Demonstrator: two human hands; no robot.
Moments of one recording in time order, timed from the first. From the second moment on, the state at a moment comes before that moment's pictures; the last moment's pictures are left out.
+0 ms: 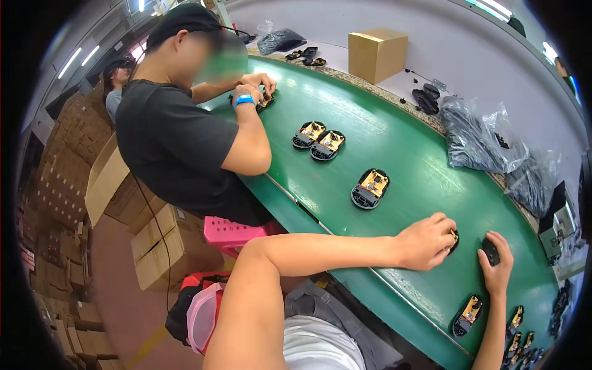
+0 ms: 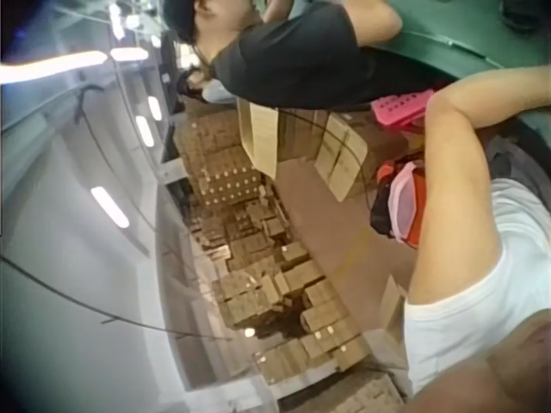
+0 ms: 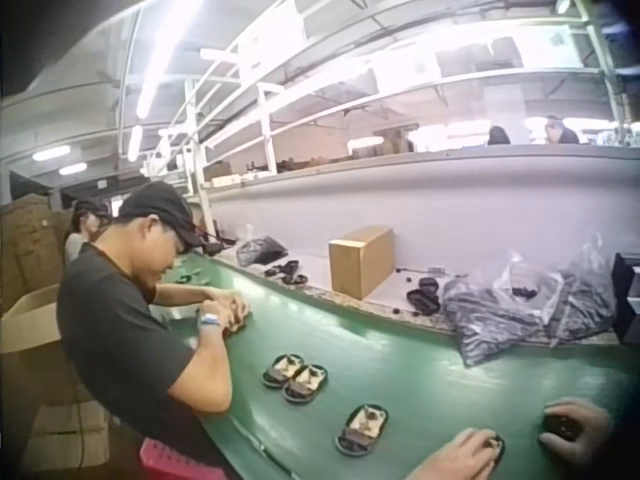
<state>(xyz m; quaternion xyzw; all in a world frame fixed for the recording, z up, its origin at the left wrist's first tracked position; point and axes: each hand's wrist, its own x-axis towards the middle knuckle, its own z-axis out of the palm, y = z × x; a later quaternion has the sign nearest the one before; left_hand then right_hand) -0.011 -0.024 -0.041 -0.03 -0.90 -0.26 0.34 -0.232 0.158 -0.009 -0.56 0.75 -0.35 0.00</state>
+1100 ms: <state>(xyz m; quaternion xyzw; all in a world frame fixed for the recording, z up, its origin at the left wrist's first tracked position) -0.019 -0.021 -0.037 -0.03 -0.85 -0.39 0.34 -0.203 0.136 0.006 -0.55 0.76 -0.33 0.01</state>
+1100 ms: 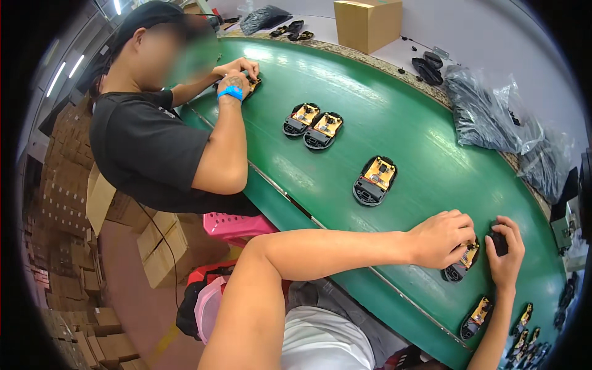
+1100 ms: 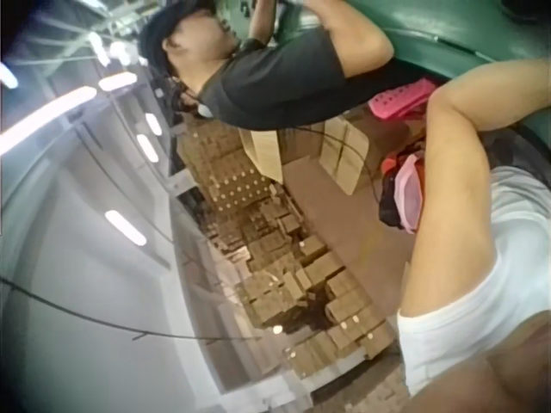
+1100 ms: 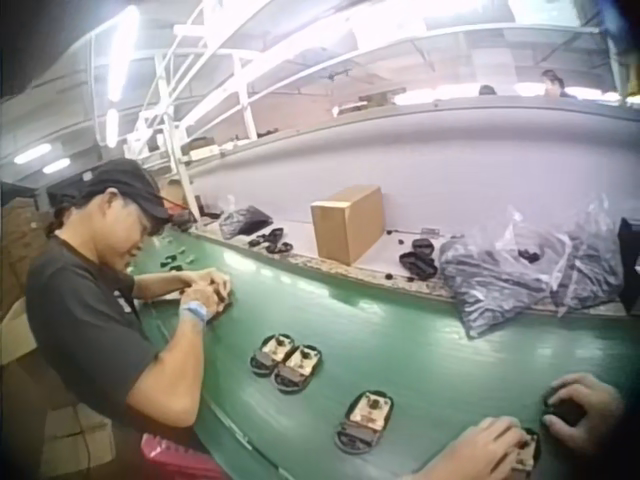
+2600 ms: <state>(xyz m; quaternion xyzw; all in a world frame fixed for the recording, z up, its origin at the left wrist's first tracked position) -0.038 -0.028 -0.032 0.00 -0.89 -0.36 0.27 -0.150 0.140 0.007 -0.50 0.76 -0.41 0.04</state>
